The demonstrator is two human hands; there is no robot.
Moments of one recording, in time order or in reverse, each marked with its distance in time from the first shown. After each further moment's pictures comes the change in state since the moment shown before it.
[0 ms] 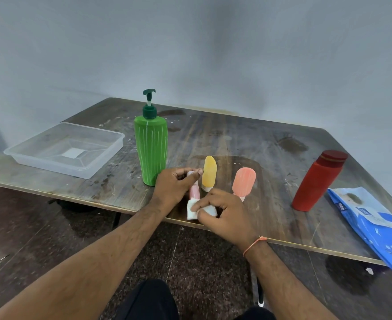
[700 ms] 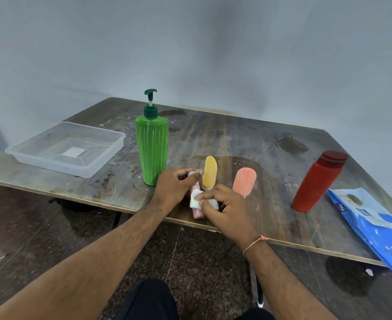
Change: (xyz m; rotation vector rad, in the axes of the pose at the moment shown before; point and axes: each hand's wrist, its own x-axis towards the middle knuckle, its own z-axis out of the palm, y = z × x) left_hand 0.004 -0.006 0.001 0.056 0.018 0.019; right_hand 0.004 0.002 0.001 0.013 0.087 0.025
